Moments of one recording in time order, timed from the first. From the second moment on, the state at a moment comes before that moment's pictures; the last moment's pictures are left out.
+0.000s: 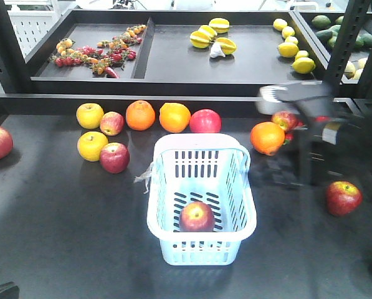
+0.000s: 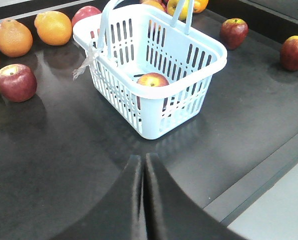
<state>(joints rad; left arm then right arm) -0.40 0.29 -0.30 -0.44 0.60 0.42 0.37 1.26 -1.05 0.09 0.84 -0.04</state>
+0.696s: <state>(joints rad) -0.40 0.29 -0.30 -0.44 0.60 0.42 -0.25 1.14 -0.90 -0.01 0.97 -0.04</state>
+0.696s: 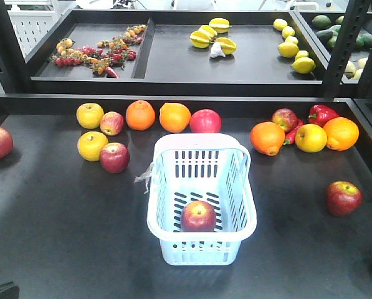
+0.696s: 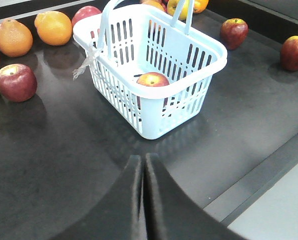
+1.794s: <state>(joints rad) -0.40 0.29 -0.30 -0.46 0.60 0.42 -0.53 1.75 -0.94 0.19 0.68 -0.30</state>
